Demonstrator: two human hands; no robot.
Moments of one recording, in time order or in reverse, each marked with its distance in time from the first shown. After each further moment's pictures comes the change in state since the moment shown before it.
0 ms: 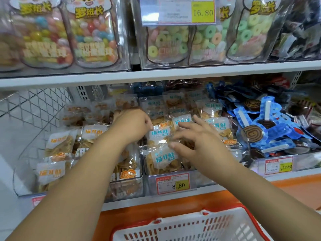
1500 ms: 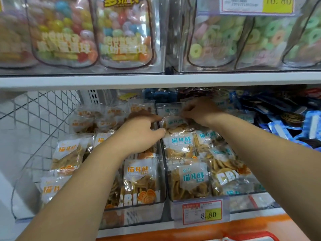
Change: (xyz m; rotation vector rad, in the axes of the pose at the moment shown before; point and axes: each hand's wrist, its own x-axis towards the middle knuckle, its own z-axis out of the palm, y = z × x) left_hand 0.007 -0.040 -0.008 -0.225 -0.028 0.063; right_hand 0.171 0.016 0.012 0.040 -0.084 0.136
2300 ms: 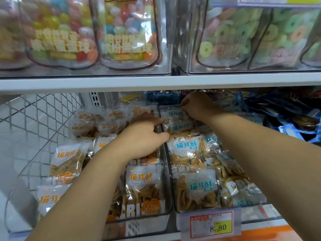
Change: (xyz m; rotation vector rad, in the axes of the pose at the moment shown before) left_hand 0.004 -0.001 0.000 -0.058 -0.056 -0.046; right_hand 0.060 0.004 0.018 -0.112 0.161 -0.012
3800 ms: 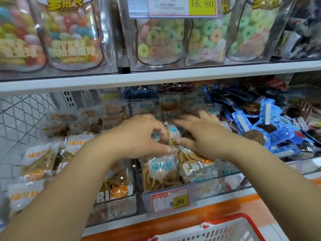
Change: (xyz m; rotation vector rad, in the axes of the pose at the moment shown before) left_hand -0.020 0.063 0.011 0.241 -0.182 0.239; right_hand -0.167 0.030 -0.067 -0.373 -0.185 -0.212
